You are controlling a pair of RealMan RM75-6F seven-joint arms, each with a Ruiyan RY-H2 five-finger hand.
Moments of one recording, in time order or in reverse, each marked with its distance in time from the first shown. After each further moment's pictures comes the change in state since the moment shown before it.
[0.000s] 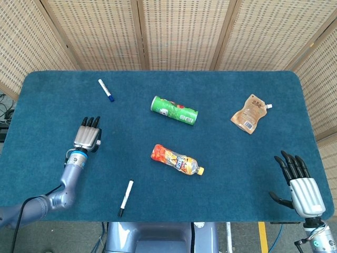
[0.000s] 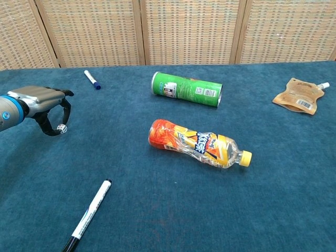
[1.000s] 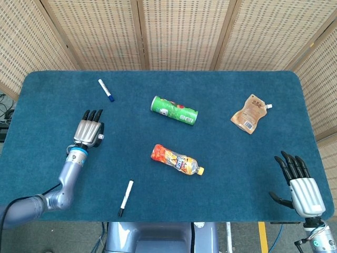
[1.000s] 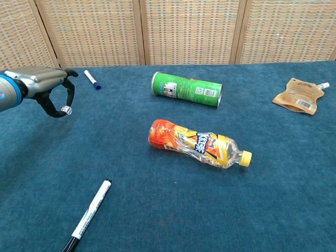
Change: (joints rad) left arm -0.008 0.114 -0.051 -0.203 0.036 0.080 -0.012; right arm 0.000 0.000 -0.001 0.001 0.001 -0.004 0.002
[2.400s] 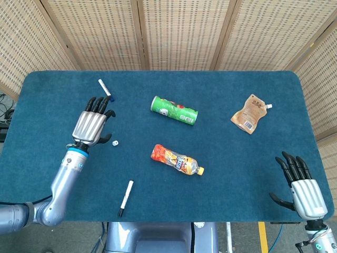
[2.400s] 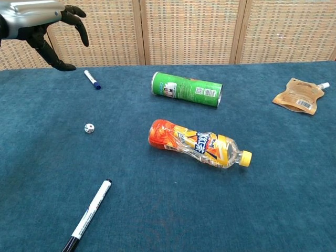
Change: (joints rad) left arm -0.016 0.240 -0.046 -0.488 0.023 0.234 0.025; right arm -0.010 0.013 -0.005 -0.010 -0.026 0.031 0.015
